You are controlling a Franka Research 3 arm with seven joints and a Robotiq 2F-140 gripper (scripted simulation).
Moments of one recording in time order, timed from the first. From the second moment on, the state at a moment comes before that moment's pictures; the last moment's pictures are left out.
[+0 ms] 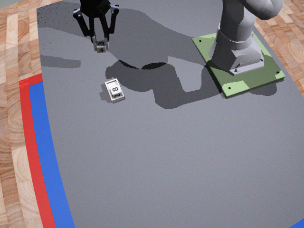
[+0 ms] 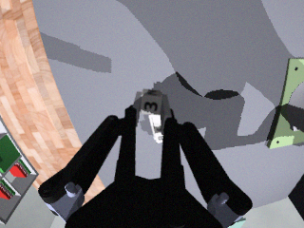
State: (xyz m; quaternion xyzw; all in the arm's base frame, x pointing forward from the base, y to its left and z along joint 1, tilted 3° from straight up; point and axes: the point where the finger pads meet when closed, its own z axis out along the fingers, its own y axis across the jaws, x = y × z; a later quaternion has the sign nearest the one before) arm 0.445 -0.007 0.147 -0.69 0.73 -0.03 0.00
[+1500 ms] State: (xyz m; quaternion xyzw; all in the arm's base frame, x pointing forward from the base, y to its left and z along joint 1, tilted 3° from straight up) arm 0.438 -0.007 0.087 -0.78 0.62 -0.02 -0.01
